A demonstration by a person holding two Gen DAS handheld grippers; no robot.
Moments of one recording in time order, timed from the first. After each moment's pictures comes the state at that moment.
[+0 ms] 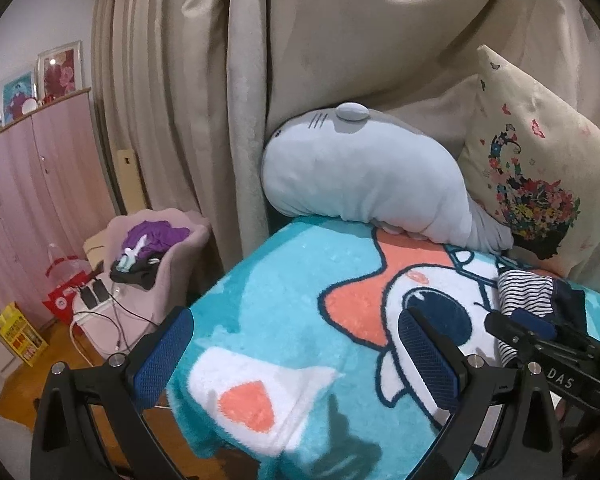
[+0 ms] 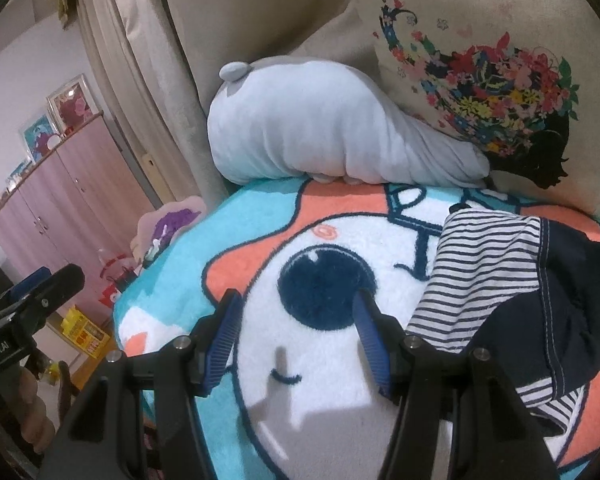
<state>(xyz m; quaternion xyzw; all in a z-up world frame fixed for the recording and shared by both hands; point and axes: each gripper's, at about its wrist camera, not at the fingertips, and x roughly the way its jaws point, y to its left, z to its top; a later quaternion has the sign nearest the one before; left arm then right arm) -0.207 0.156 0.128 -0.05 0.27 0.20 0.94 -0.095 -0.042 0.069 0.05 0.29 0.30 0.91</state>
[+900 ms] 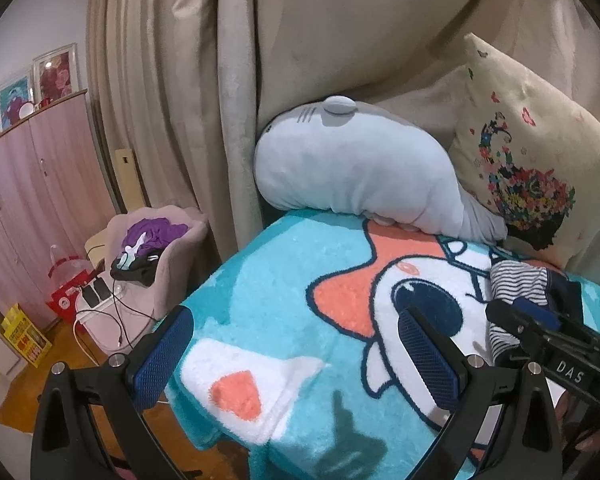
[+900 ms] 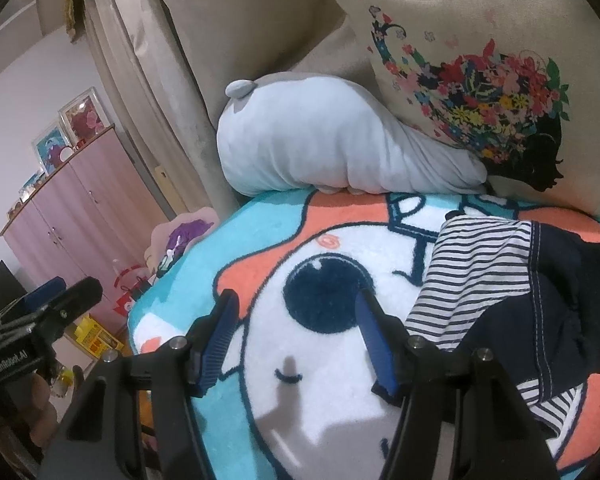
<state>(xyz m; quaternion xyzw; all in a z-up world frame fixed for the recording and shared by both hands) -0.203 0.138 0.129 -0.04 0.29 0.20 0.94 -0.101 -0.059 0.075 0.07 0.28 0.32 0.90</state>
